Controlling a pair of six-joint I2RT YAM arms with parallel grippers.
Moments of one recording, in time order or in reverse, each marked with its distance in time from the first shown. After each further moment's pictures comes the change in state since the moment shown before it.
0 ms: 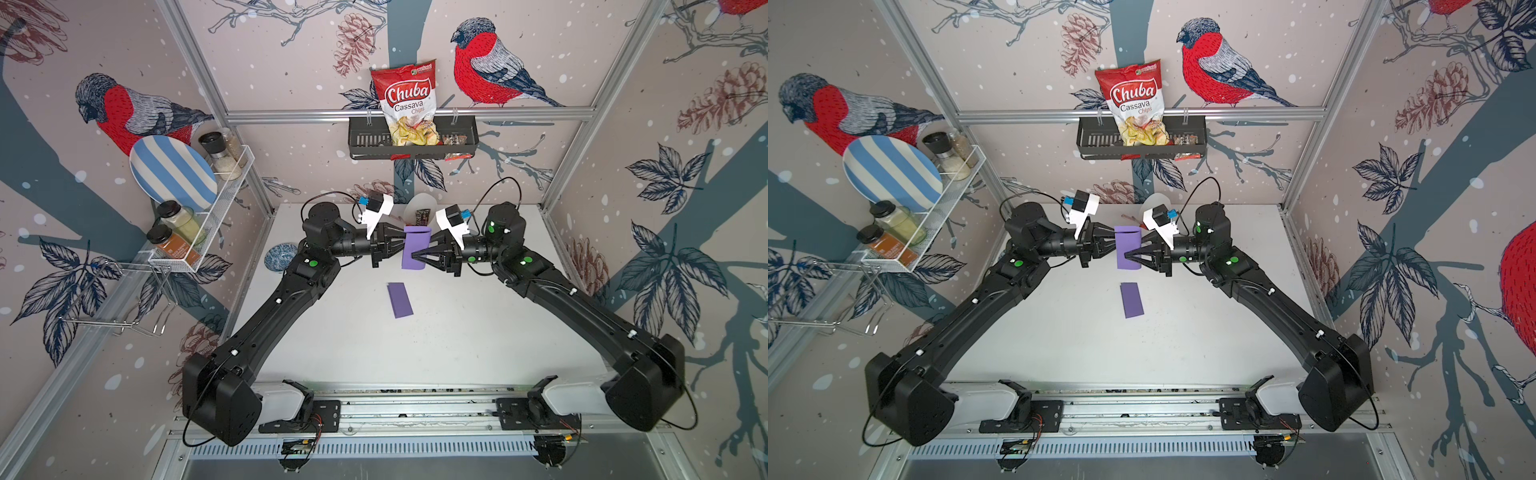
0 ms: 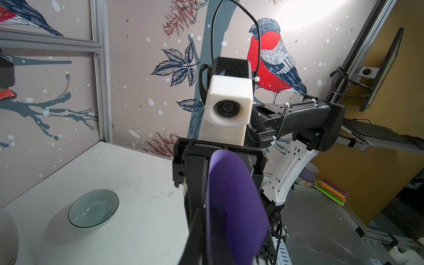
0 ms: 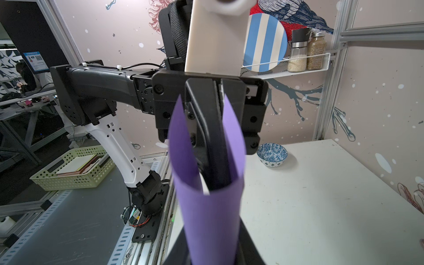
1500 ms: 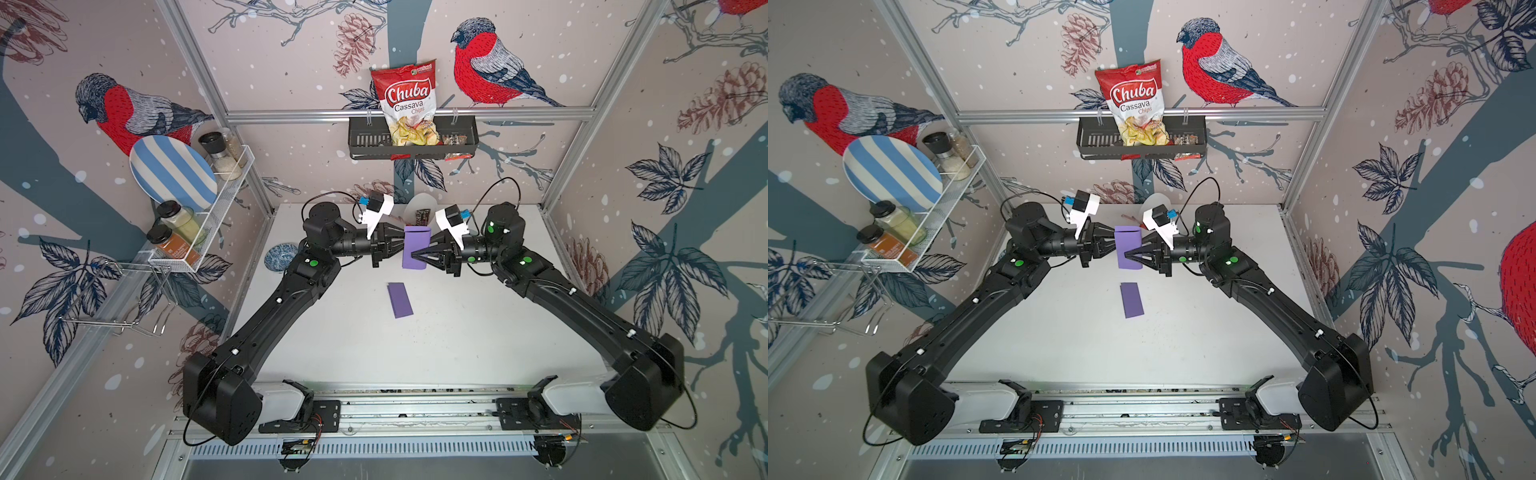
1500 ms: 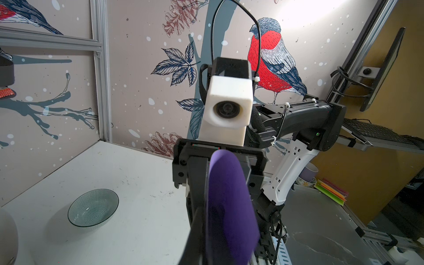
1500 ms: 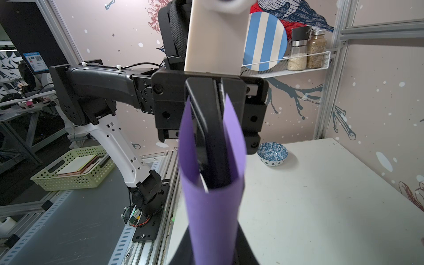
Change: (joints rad) left arm 0.000 0.004 0.000 0.000 0.000 0.000; right arm 0.000 0.002 -0.003 0.001 0.000 0.003
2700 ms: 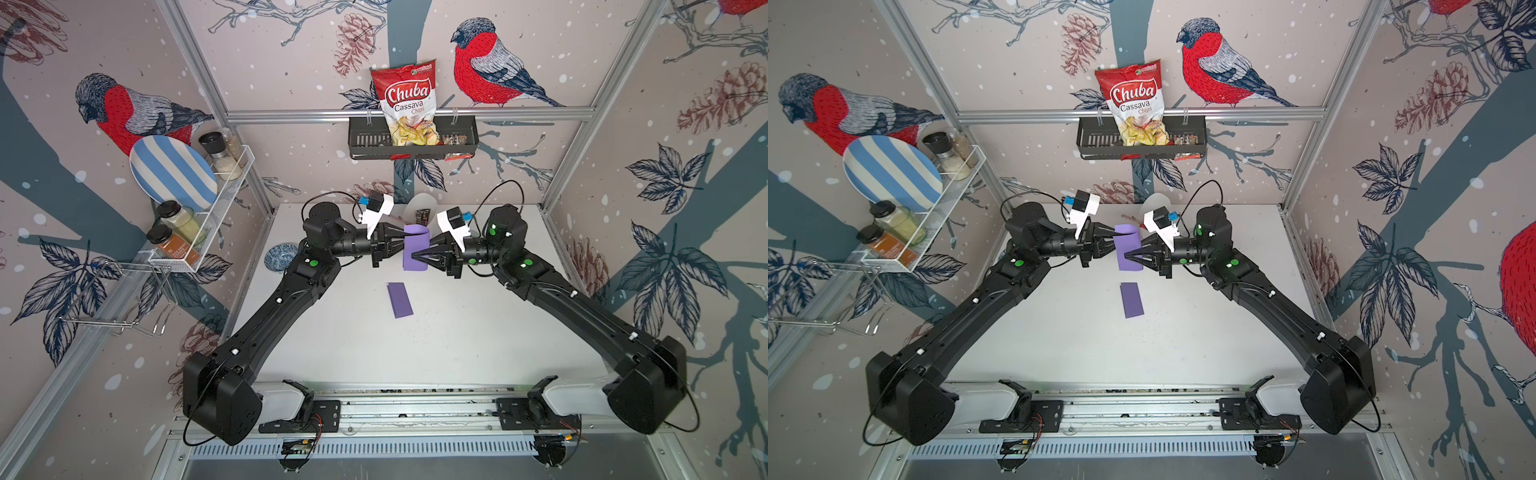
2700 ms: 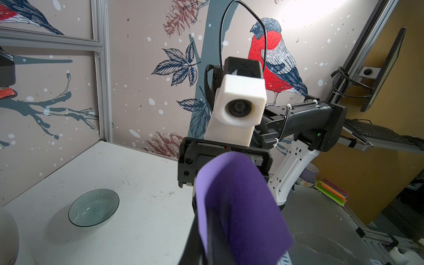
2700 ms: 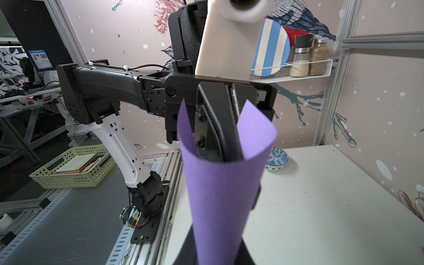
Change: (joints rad) left arm 0.000 0.000 0.000 0.000 0.000 0.000; right arm 0.006 -0.017 -0.023 0.042 -0.003 0.000
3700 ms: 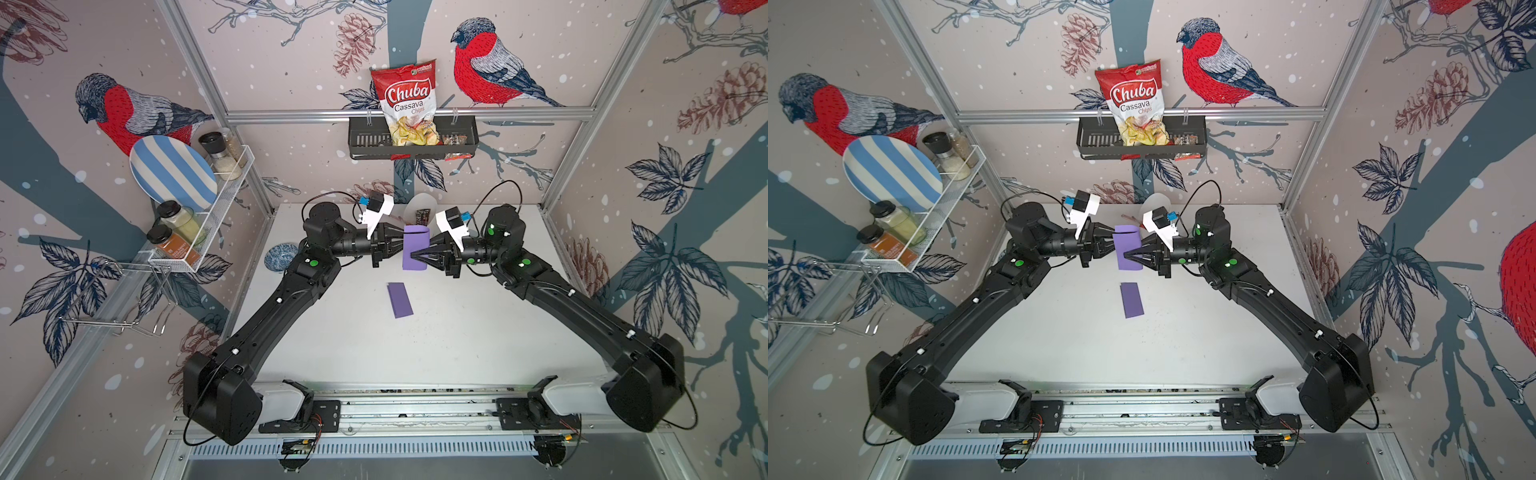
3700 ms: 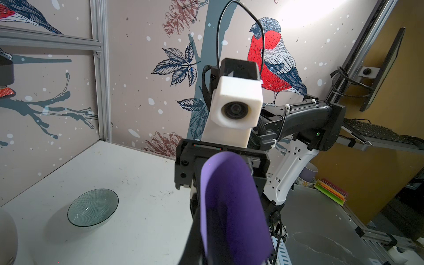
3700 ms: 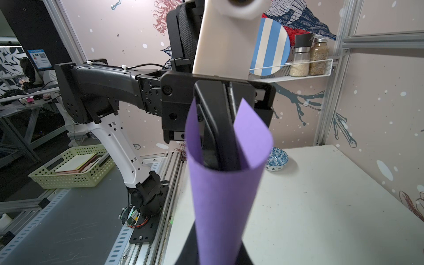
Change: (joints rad) left arm 0.000 0.001 0.000 0.000 0.000 0.000; right arm 0.002 0.011 0.000 0.011 0.000 0.001
